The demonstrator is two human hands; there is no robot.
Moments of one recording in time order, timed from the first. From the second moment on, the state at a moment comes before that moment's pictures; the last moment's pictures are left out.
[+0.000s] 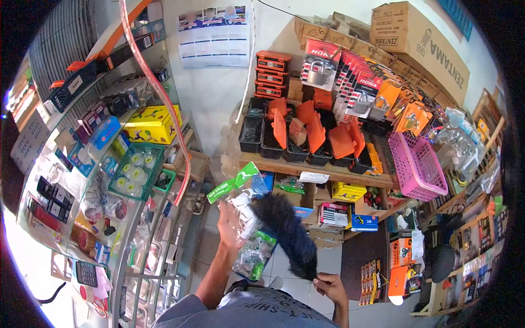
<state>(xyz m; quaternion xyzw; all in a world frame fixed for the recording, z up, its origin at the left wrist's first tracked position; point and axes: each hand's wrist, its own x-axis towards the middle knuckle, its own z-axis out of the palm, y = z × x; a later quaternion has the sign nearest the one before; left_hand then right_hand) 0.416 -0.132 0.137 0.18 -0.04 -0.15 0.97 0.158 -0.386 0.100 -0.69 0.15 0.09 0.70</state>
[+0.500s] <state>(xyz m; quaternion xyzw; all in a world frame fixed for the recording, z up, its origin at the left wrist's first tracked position) 0.402 -0.115 0.092 0.32 -0.13 -0.21 0.91 0.167 -0.394 0.134 -0.73 0.16 0.07 0.66</state>
